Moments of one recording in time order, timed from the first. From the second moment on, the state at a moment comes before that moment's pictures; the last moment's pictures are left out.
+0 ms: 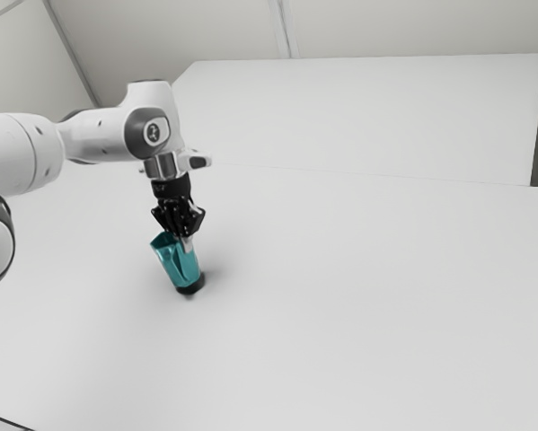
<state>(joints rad) 0.07 0.30 -0.02 -1.77 -0.06 1.73 0.18</state>
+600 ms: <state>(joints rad) 0.07 0.31 -0.03 -1.78 -0.06 1.74 0.08</state>
